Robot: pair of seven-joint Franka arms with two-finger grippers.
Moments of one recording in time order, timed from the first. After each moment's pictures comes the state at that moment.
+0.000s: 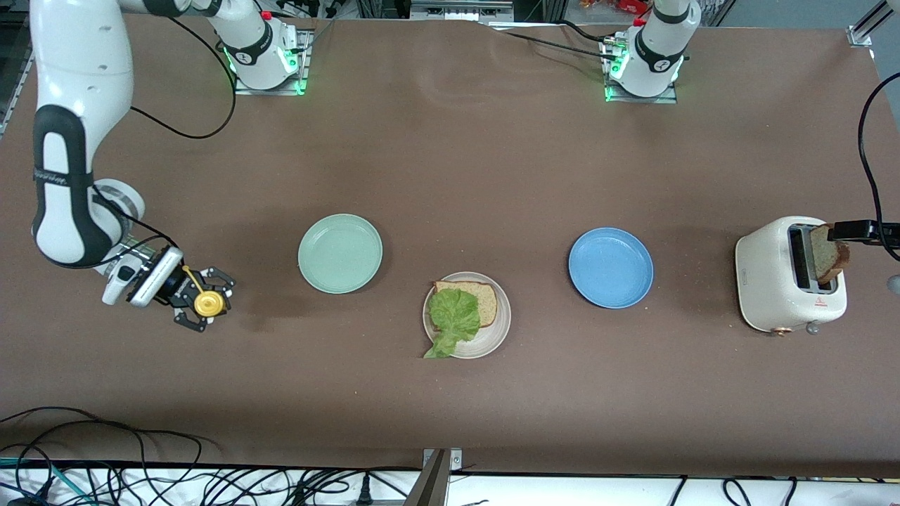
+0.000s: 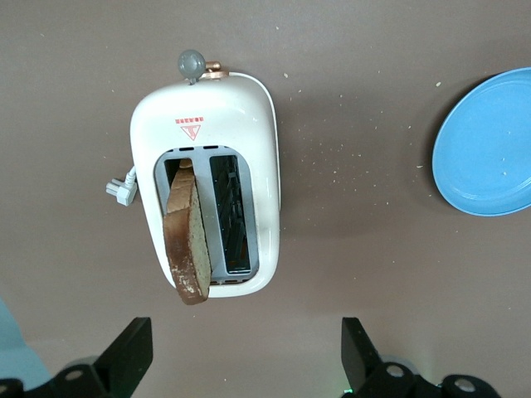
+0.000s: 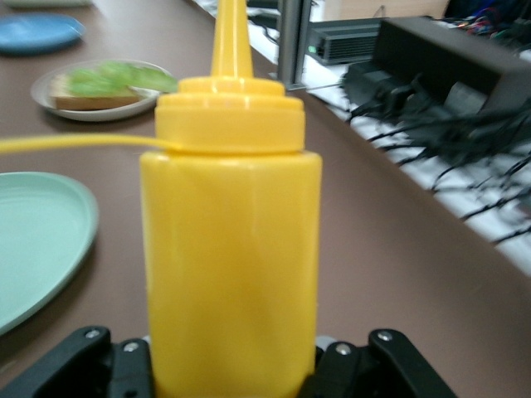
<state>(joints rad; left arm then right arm) 0.10 0.51 0.19 -1.17 0.04 1.39 0.42 0.31 0.64 -0.45 -1.81 1.57 2.17 -2.30</state>
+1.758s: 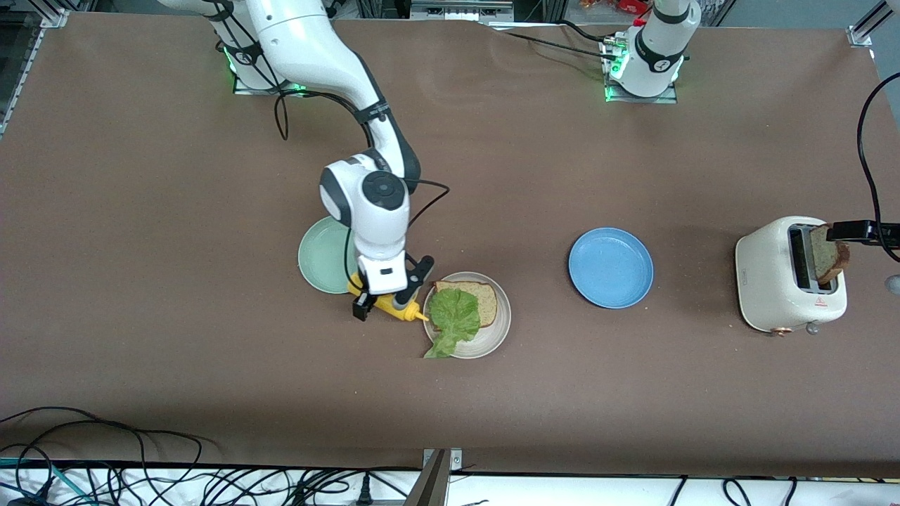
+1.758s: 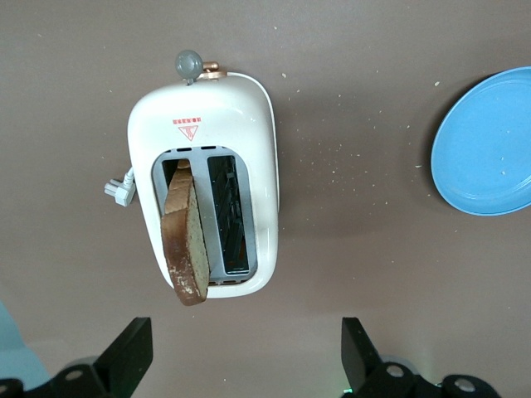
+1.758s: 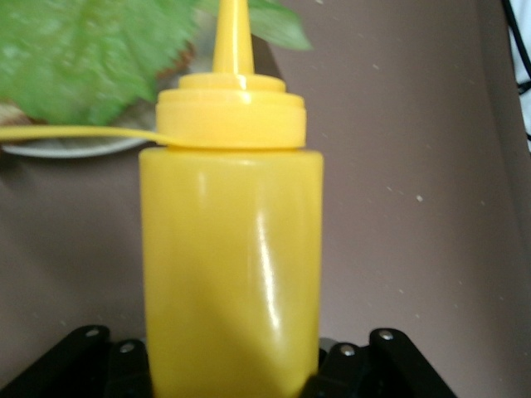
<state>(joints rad) 0.10 0.51 0.19 -1.17 0.04 1.39 0.42 0.95 0.86 -0.44 -1.43 -0.08 2.39 -0.38</state>
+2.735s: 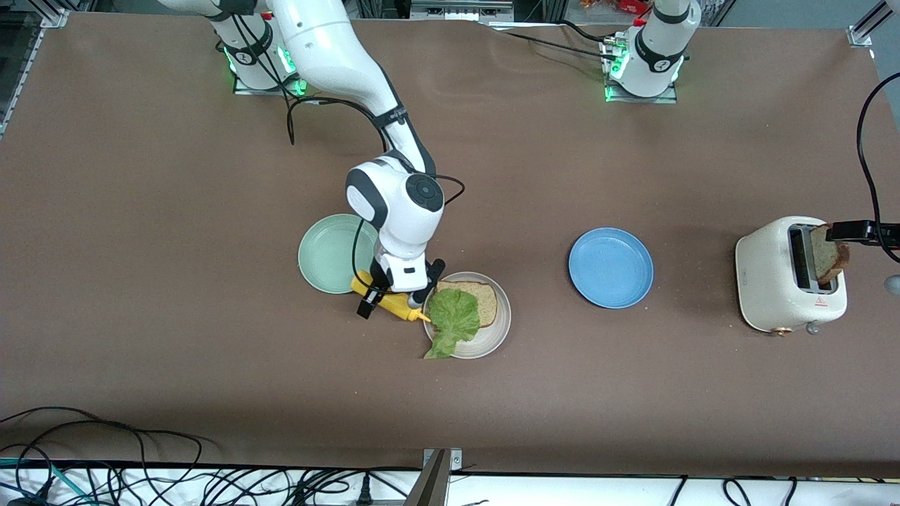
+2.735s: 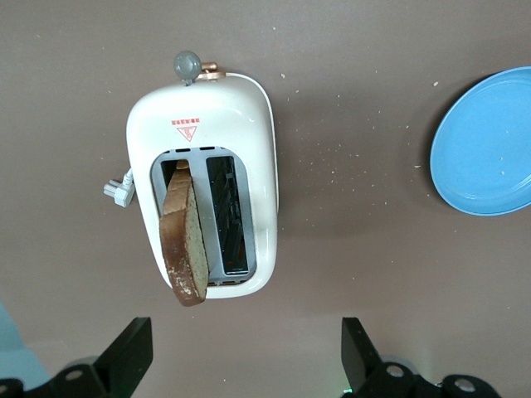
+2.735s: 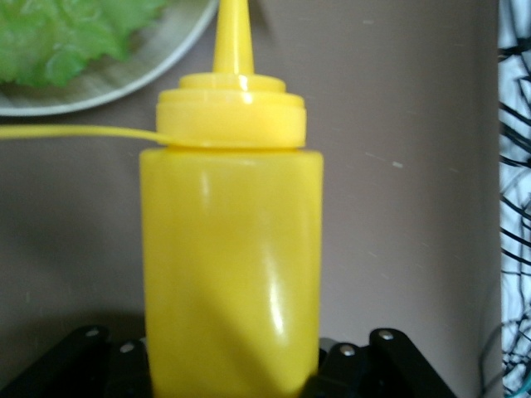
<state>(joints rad) 0.09 0.51 0.19 -1.17 0.04 1.39 0.42 0.98 0.89 -0.50 -1.32 -0.15 2.20 -0.35</state>
